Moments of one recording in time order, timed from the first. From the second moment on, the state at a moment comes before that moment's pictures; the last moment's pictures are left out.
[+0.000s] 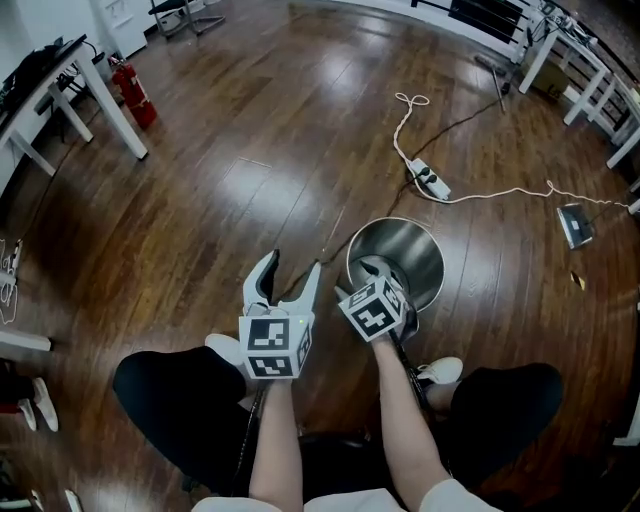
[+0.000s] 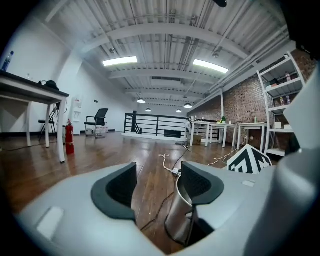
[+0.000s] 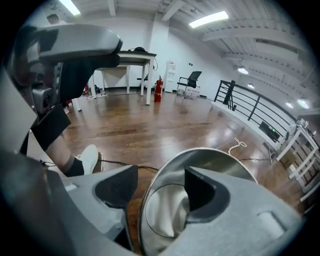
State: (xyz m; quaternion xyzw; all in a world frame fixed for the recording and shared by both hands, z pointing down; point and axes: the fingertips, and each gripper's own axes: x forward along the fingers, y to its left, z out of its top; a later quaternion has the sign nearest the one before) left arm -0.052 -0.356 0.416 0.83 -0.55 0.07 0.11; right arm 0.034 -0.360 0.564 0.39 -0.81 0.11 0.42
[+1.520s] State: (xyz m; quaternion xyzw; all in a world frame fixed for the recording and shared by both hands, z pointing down) left arm -0.058 -0.353 0.448 0.81 -0.55 0.09 0.15; right arm 0.201 -0.359 0.533 0.48 -0.78 0.39 0.11
